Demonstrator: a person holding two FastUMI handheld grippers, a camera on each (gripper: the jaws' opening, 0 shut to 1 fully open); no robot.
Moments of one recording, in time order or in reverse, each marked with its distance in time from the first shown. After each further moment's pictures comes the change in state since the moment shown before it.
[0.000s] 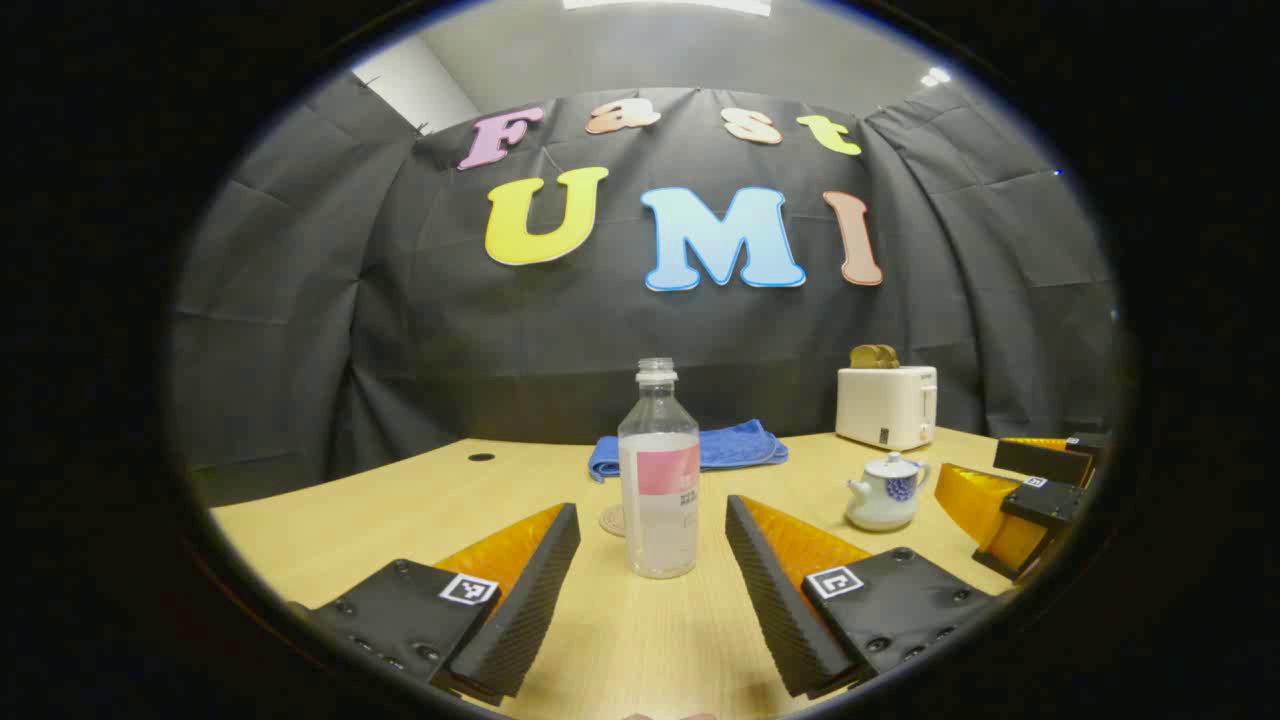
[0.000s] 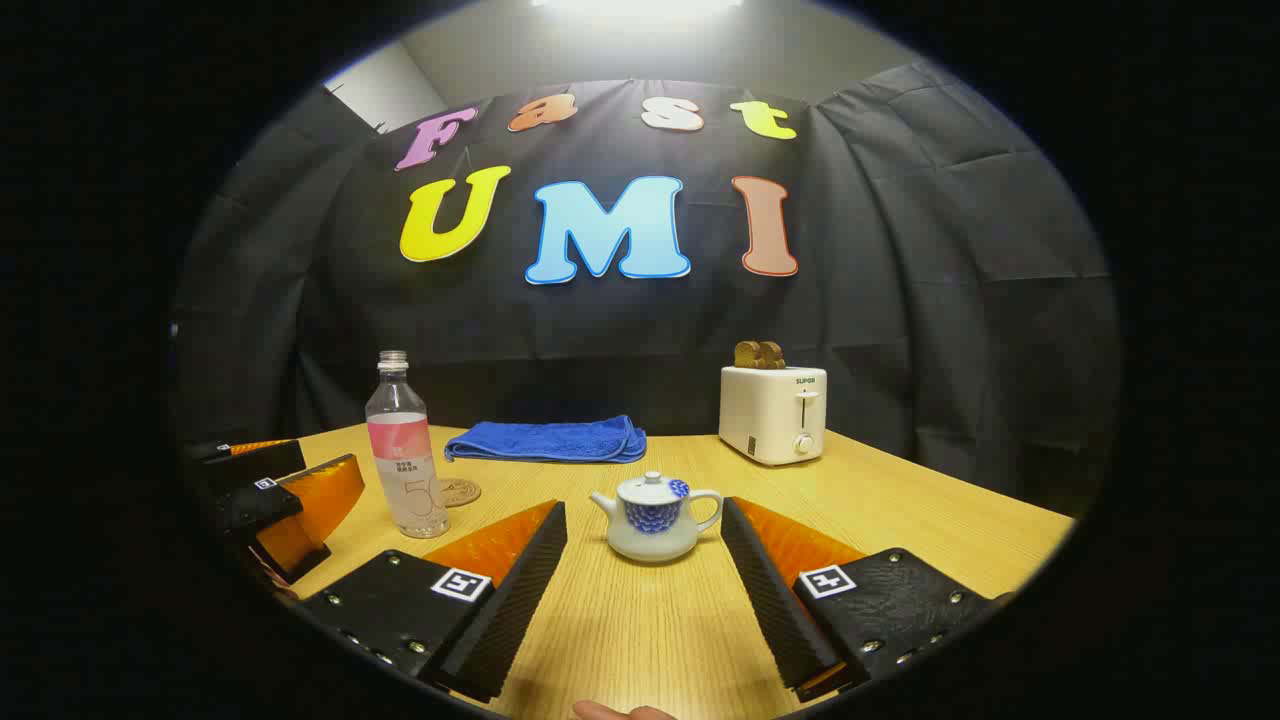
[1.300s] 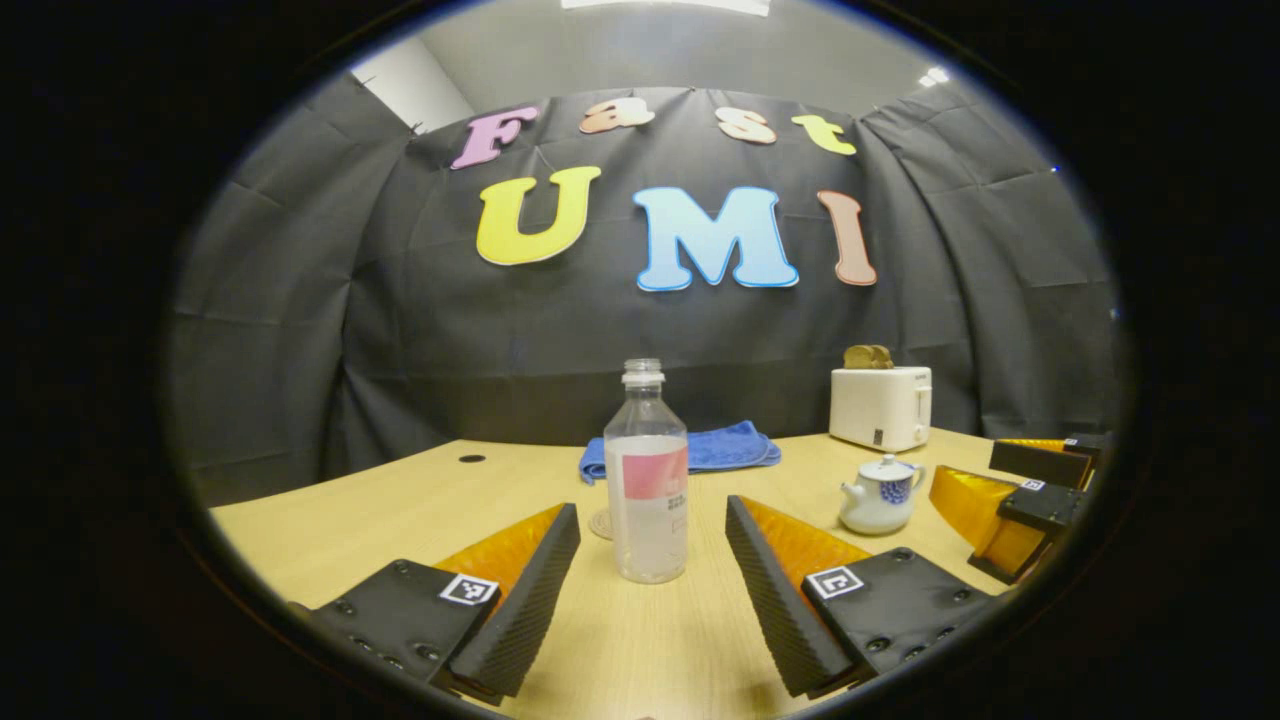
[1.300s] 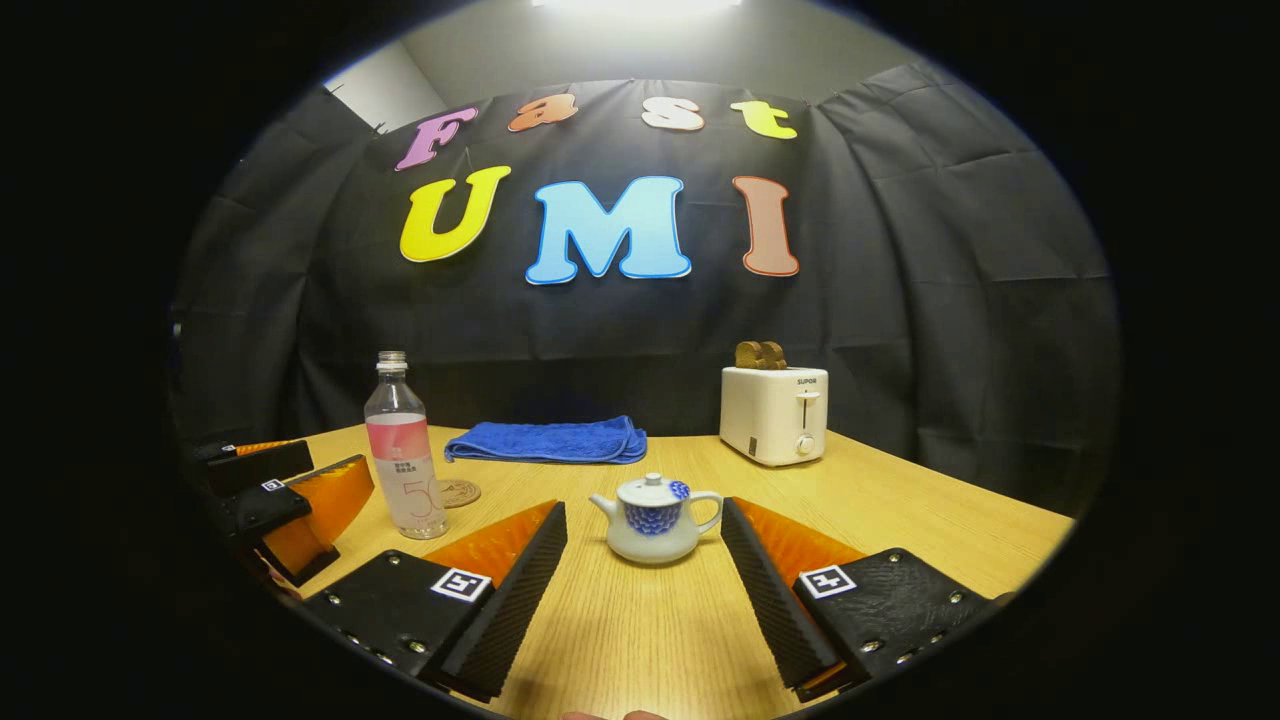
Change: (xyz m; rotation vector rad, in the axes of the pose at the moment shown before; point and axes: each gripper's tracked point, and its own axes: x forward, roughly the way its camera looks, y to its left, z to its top) left arm 0.010 -0.012 0.002 0.001 -0.004 -0.030; right arm 0.005 -0.004 0.001 0.002 -0.001 -0.007
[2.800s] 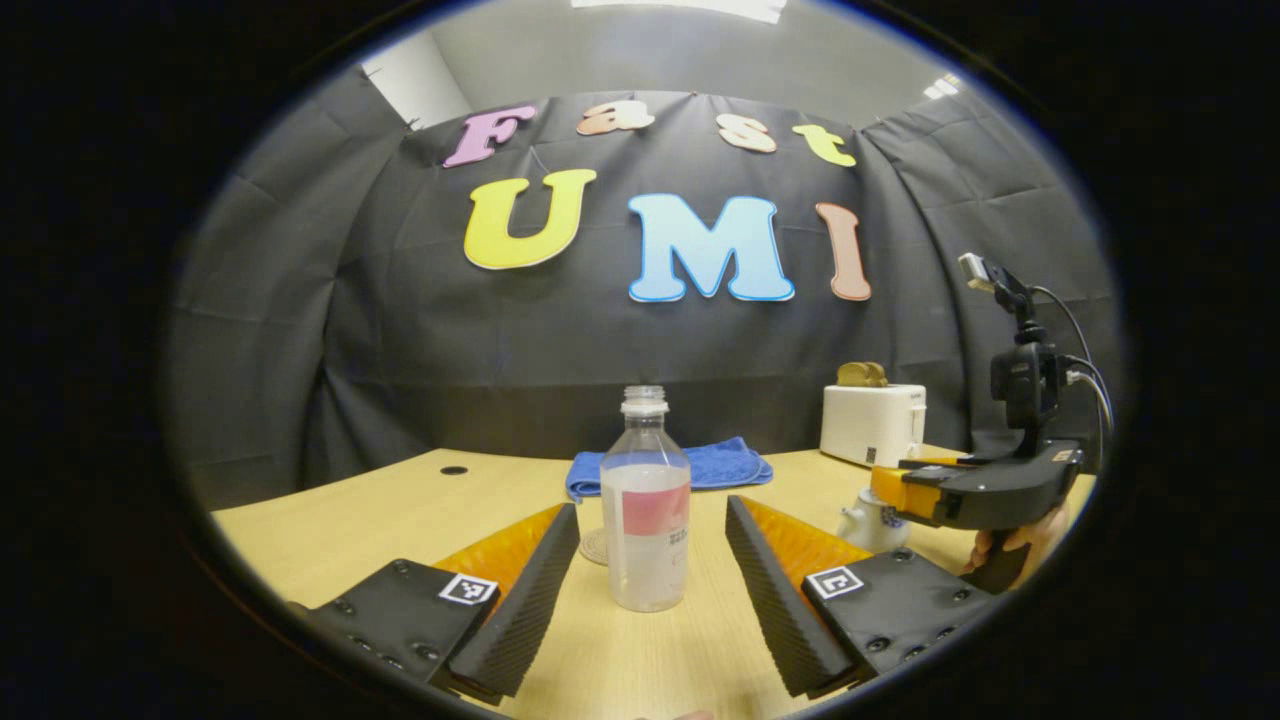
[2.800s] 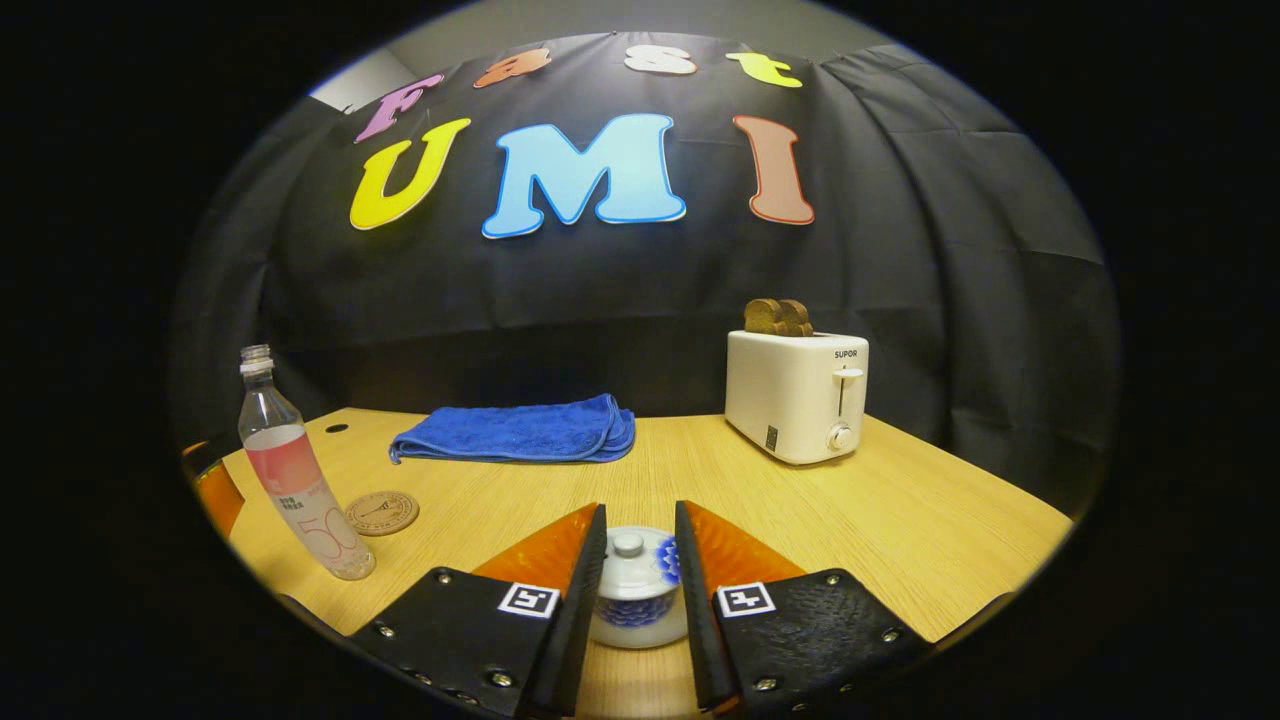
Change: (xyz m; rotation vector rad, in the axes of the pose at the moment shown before) left arm 0.022 0.009 0.015 -0.034 -0.014 -0.041; right arm 0.121 -0.011 -0.011 0.018 0.139 -0.003
